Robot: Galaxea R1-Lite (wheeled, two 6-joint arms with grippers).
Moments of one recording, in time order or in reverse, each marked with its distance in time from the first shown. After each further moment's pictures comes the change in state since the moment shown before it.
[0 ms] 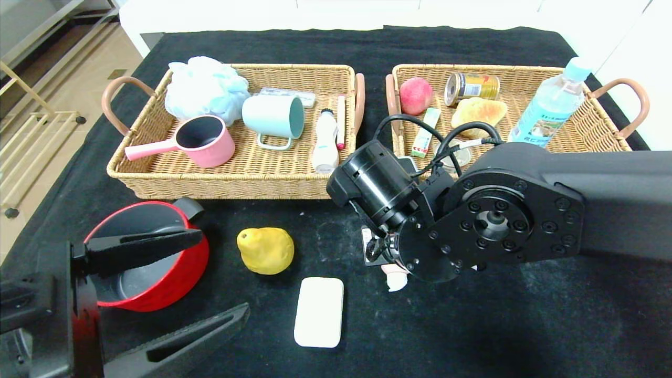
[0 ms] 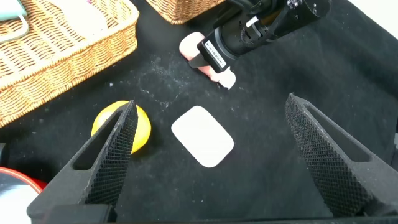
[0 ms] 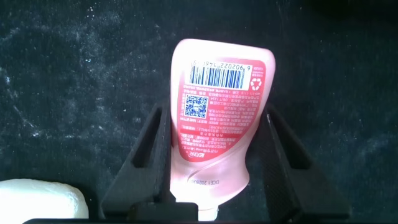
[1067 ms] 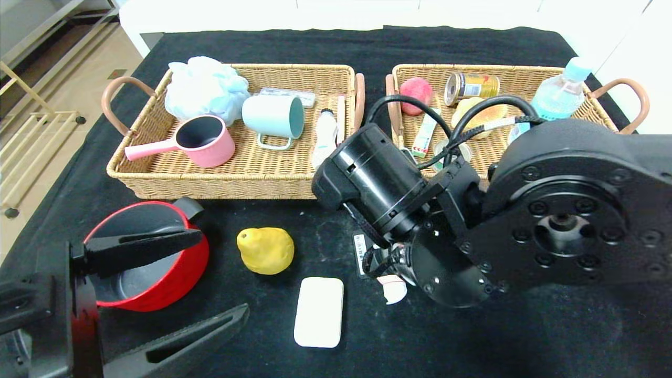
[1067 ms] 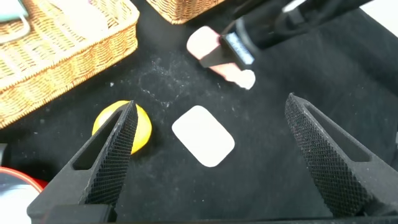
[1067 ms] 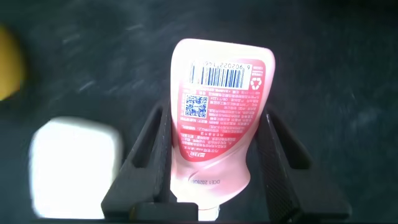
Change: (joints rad) left arm 0.000 -0.002 0.001 0.000 0.001 0.006; right arm 0.089 -0.076 -0.001 0.055 -0.001 -0.012
